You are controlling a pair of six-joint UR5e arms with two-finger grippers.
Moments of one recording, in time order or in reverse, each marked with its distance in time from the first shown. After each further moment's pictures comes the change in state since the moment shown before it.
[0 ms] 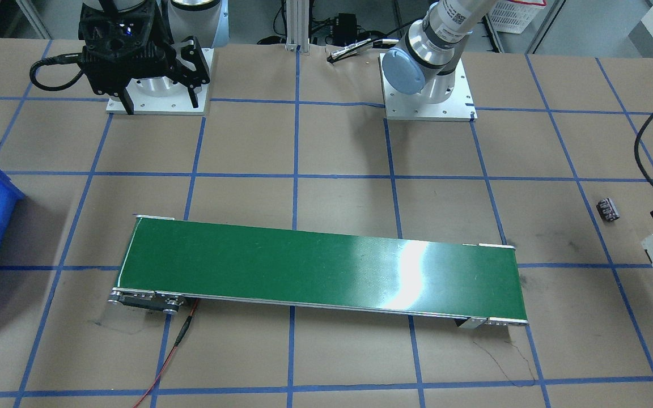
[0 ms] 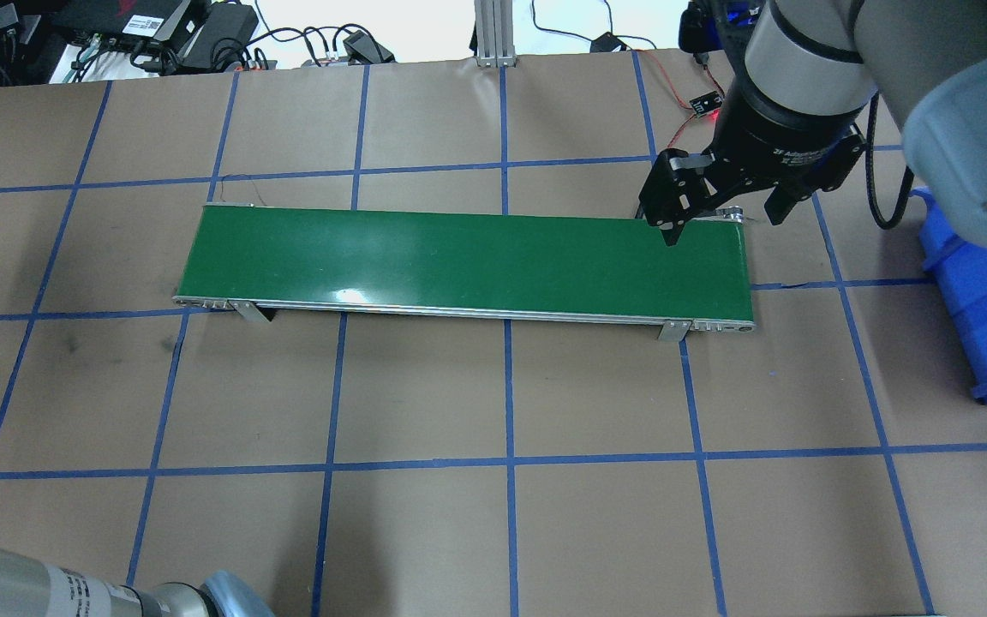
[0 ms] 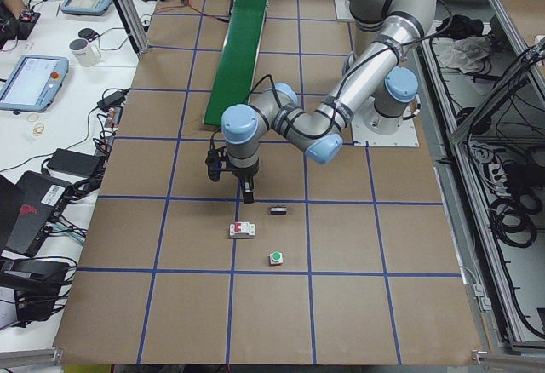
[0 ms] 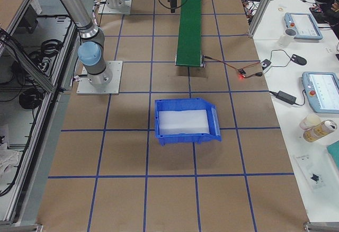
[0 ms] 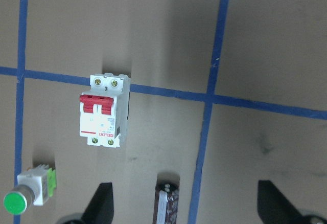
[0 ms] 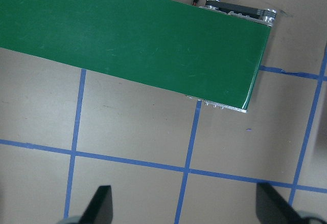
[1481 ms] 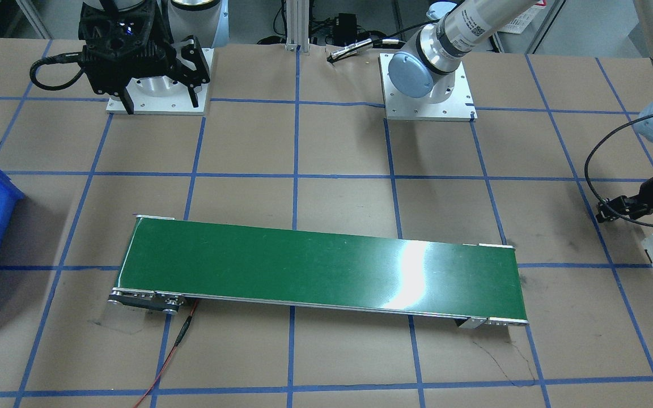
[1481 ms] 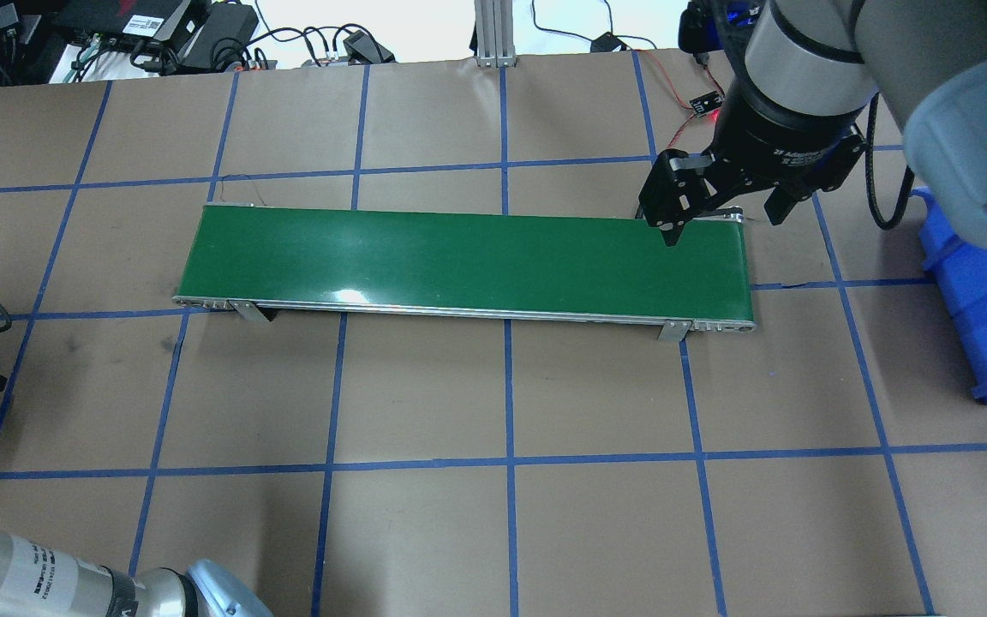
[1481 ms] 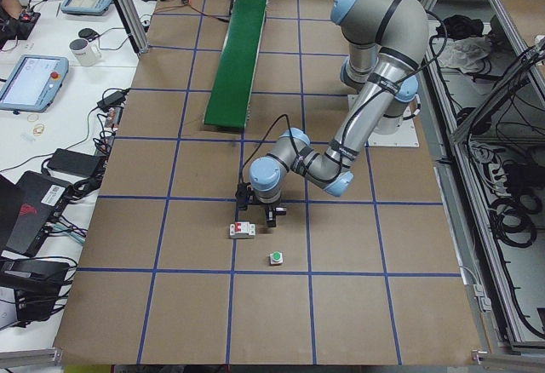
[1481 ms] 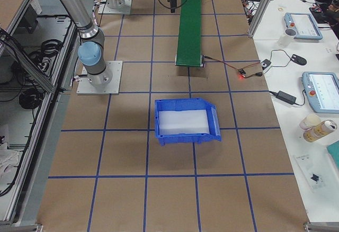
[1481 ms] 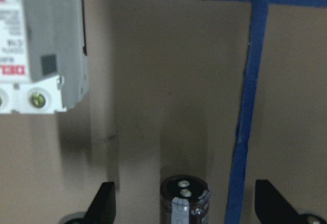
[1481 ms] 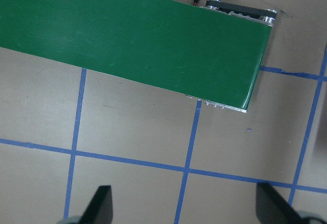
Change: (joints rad) left arm 0.106 -0.123 -0.219 0.223 -0.001 0.176; right arm 0.001 -0.002 0.000 0.001 0.000 -0.002
